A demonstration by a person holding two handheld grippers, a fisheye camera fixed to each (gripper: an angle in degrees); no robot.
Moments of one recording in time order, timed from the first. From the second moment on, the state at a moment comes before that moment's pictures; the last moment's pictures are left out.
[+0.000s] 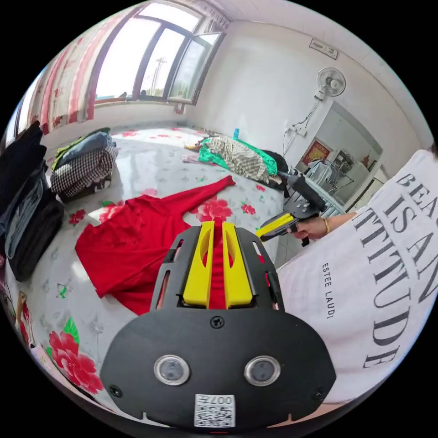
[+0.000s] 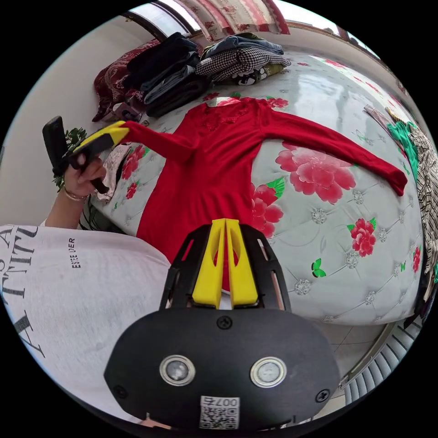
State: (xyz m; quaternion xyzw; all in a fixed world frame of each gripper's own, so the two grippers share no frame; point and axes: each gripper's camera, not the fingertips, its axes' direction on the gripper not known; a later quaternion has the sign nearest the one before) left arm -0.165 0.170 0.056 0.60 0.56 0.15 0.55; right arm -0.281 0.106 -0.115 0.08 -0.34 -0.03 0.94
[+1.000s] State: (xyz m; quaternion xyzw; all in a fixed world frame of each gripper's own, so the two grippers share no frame) left arm -0.116 0.054 0.145 0.44 0.48 -0.09 0.75; right arm -0.401 0.086 -0.118 0.12 -0.32 -0.25 0.91
